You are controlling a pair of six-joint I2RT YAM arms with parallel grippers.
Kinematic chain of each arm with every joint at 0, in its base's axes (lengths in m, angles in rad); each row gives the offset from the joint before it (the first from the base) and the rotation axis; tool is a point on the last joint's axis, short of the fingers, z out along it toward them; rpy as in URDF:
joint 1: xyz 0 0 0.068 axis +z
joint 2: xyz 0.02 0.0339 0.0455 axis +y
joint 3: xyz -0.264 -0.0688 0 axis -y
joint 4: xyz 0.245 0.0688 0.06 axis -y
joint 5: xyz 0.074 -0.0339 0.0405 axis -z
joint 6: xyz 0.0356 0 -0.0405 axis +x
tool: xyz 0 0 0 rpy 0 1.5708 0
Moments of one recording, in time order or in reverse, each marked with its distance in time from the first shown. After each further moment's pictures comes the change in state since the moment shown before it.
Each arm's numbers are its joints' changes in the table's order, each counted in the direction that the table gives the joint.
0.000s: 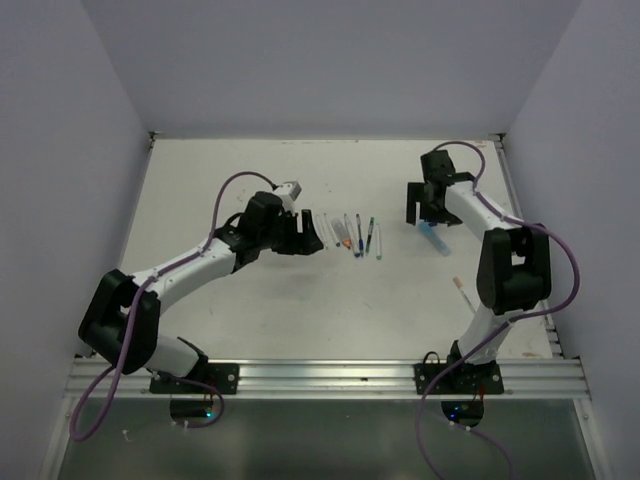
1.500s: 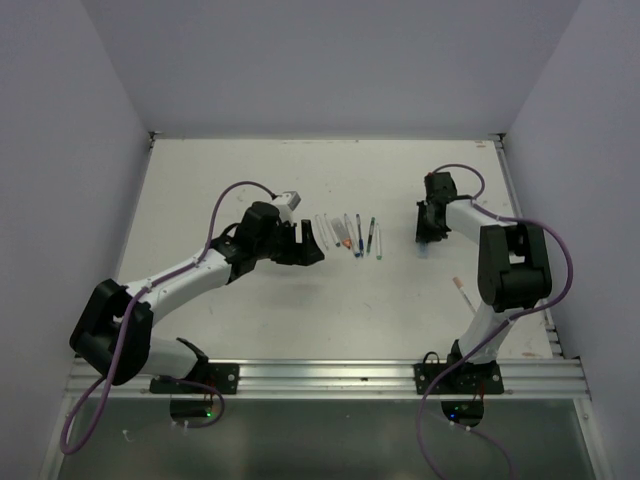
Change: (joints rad) left arm -0.023 -0.068 -0.102 0.038 0.048 -0.016; right arm -0.042 0.021 -0.222 0.235 -0.175 0.025
